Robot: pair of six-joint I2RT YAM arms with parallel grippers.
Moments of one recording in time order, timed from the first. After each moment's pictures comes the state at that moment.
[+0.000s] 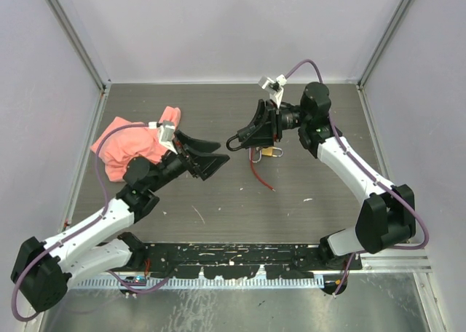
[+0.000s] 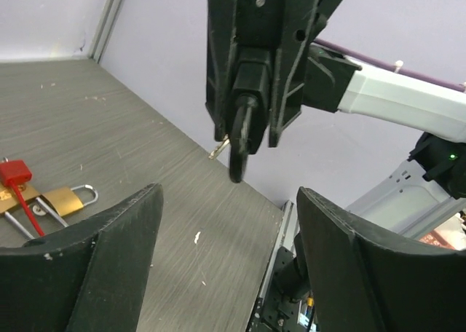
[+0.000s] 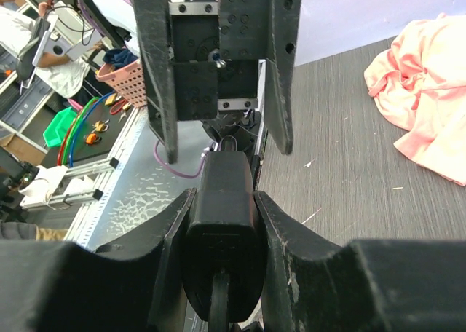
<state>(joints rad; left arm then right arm) -0.68 0.91 0.55 0.68 0.34 -0.67 0.35 1.42 1.14 0.39 -1.44 0.58</state>
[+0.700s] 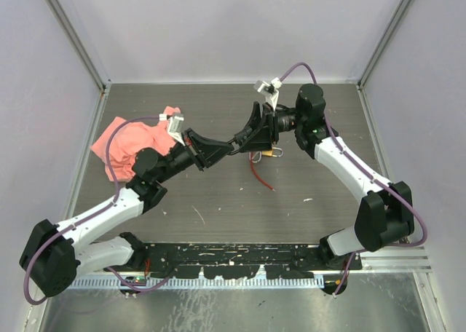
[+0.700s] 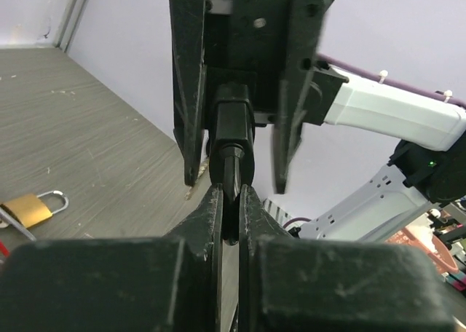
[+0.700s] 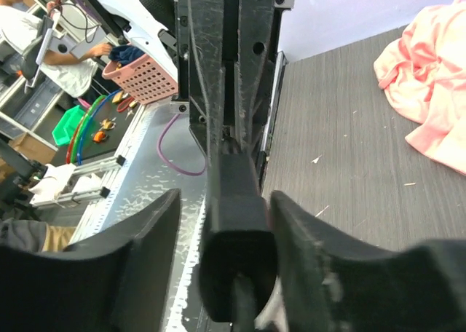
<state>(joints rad) -0.68 1.08 0.62 0.79 0.42 -0.76 0.38 1.44 1.13 0.36 -1.44 0.57</state>
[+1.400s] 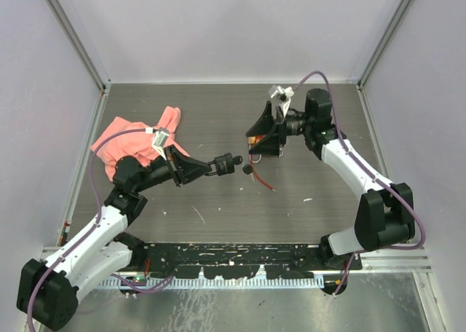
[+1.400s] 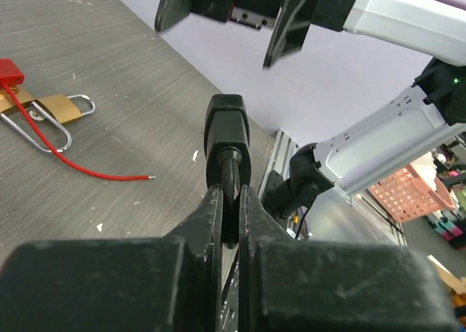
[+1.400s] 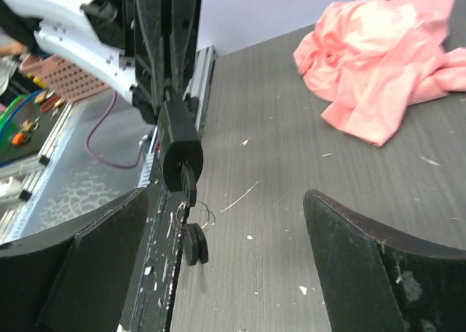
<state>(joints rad) -0.44 0.82 0.45 0.52 0.70 -0.74 0.24 1.43 1.08 0.19 -1.39 0.23</state>
